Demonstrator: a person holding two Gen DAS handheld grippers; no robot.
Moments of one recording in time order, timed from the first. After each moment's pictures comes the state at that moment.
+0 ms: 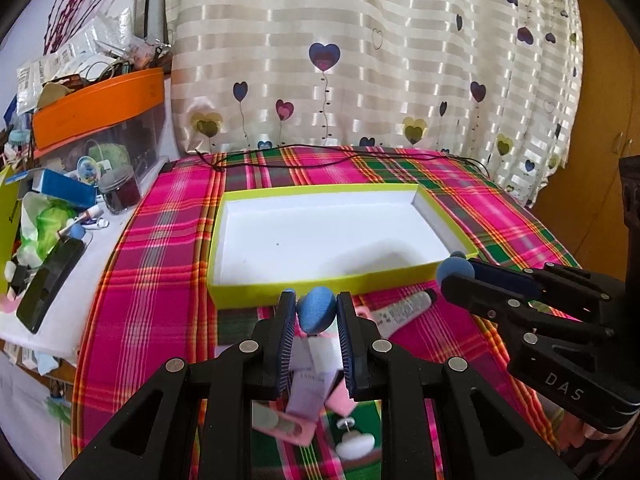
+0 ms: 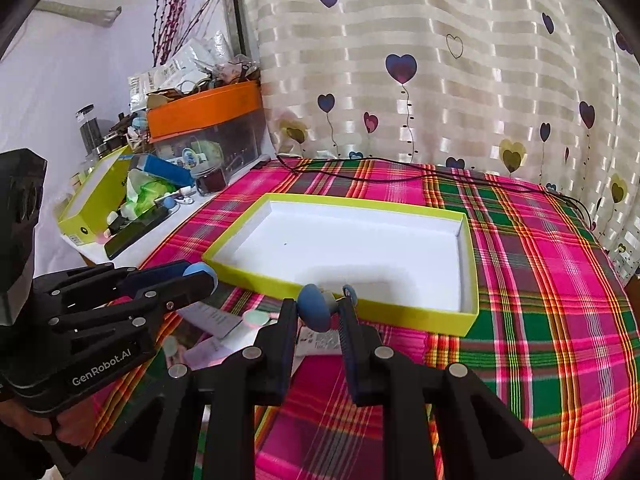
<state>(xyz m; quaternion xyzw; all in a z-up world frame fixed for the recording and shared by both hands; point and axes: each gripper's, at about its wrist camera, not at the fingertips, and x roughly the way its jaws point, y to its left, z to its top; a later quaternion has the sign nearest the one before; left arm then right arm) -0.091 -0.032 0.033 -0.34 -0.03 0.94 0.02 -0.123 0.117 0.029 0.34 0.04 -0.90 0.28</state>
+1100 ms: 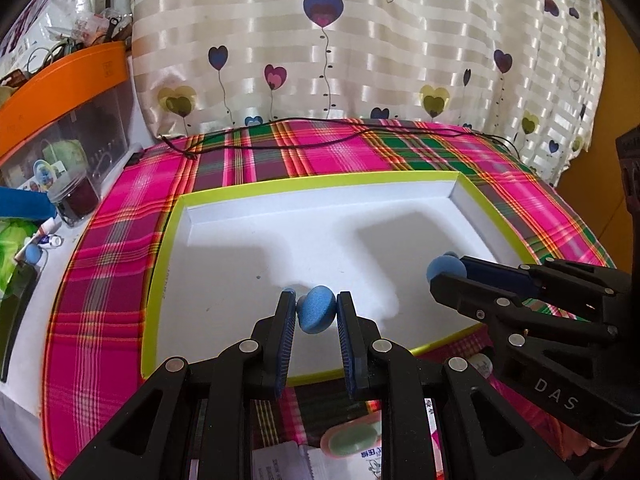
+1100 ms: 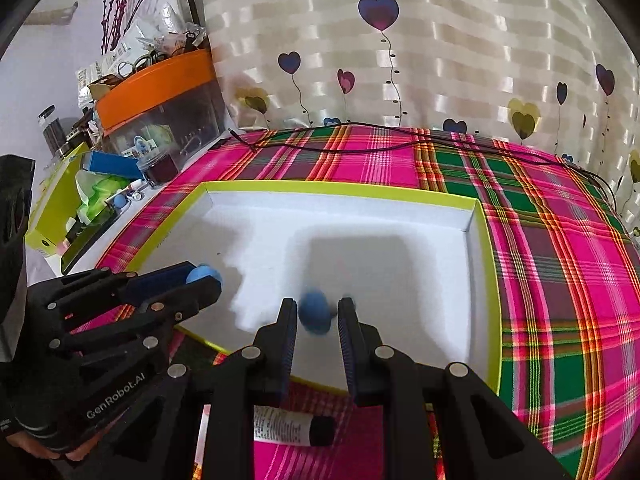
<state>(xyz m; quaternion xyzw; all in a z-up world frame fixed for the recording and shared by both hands) -0.193 -0.023 -0.009 -0.39 -0.01 0.92 0.01 -0.220 0.103 -0.017 0.39 0.03 -0.88 0.27</state>
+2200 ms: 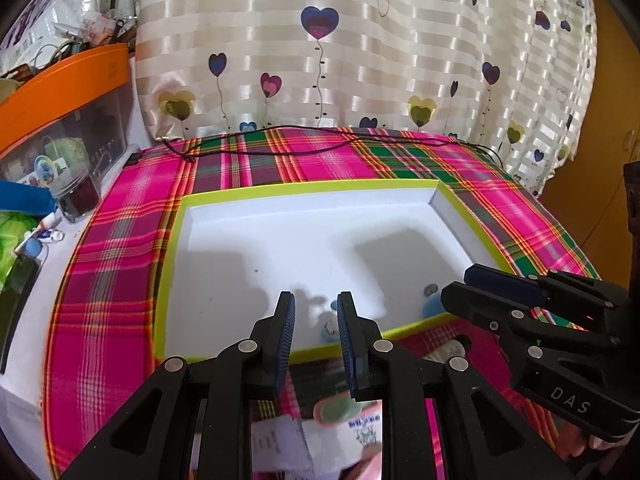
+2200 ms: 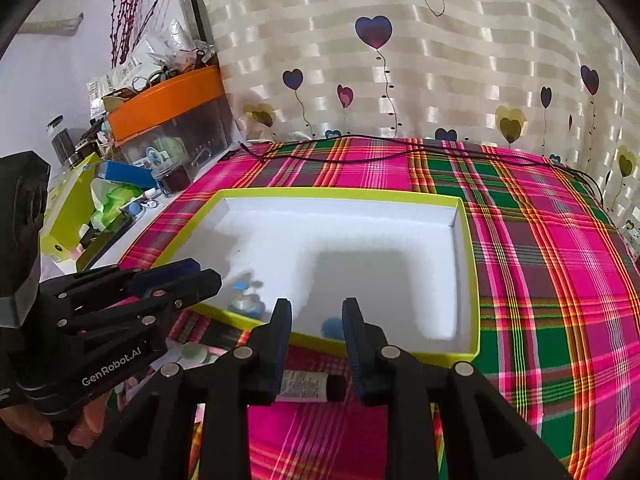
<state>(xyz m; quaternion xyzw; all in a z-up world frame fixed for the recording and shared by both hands) -0.168 -0.028 0.008 -0.38 -0.03 0.92 0.03 -0.182 0.117 0.003 0.38 0.02 -0.89 0.27</state>
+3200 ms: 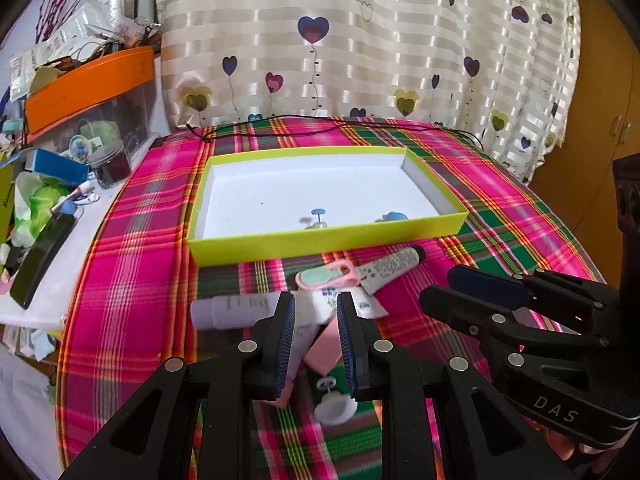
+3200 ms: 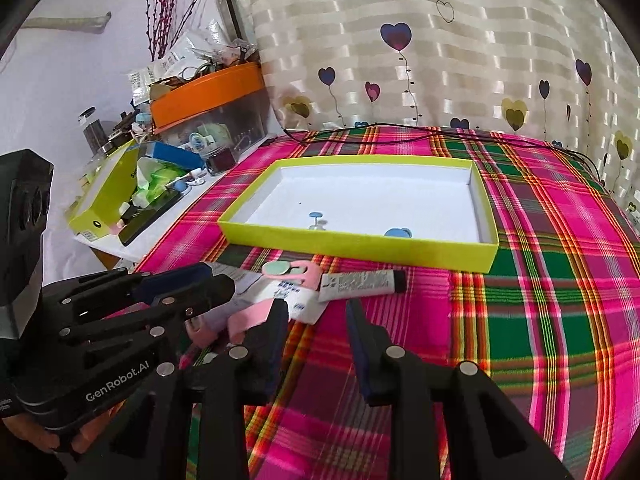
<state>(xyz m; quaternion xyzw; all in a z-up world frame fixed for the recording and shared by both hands) -0.068 -0.014 0.014 -0.38 -0.02 0.92 0.02 -0.090 0.124 0.005 0.38 0.00 -0.88 0.30</state>
